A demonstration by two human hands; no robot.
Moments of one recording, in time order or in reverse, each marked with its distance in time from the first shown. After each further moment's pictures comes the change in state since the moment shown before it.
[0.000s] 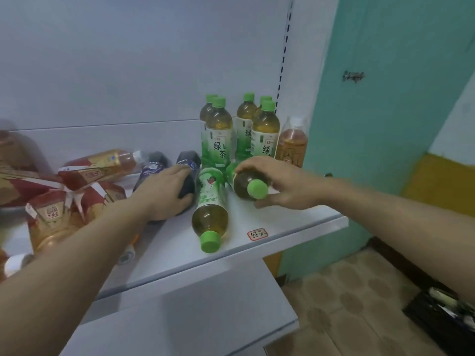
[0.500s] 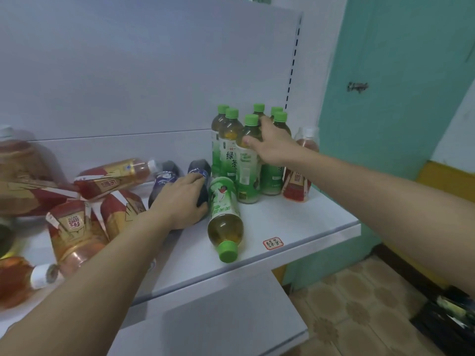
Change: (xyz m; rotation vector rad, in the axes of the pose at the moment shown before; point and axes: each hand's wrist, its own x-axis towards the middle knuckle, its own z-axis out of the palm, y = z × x) left_hand 0.007 -0.002 0.010 0.003 0.071 0.027; right_hand 0.094 -0.014 -0.029 0.141 0.335 0.579
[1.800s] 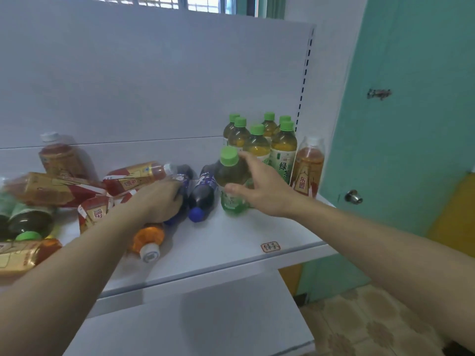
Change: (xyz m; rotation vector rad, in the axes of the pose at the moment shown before) left_hand -0.027 -0.037 -0.029 -0.025 -0.061 -0.152; right_hand -0.070 0.005 0.028 0.257 -0.094 -0.486
